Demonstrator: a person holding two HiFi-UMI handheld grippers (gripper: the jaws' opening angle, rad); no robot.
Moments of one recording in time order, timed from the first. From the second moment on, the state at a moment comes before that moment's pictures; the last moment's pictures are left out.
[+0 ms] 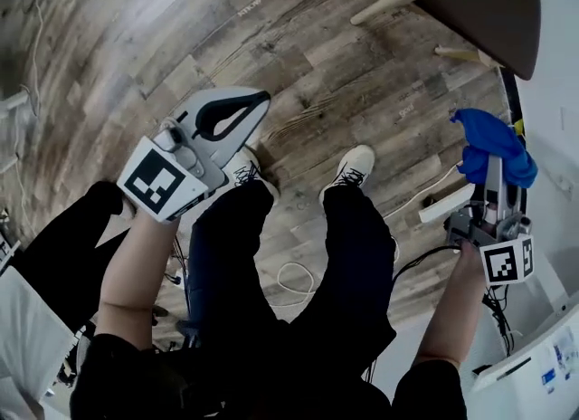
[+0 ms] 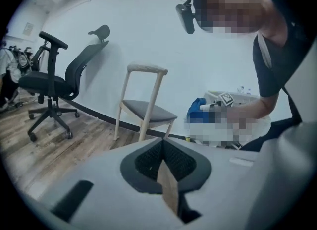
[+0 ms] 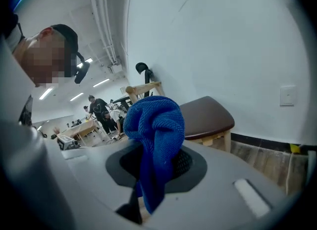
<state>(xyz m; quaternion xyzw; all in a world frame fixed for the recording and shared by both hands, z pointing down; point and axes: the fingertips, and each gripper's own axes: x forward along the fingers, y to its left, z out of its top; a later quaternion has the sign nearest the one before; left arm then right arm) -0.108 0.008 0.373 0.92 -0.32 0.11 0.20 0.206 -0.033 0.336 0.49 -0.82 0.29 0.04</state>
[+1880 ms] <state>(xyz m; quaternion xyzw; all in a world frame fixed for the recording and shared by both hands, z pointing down) -0.040 0.124 -0.169 0.95 -0.22 0.01 0.24 0.068 0.144 -0.175 0.39 -0.87 0.30 -0.07</state>
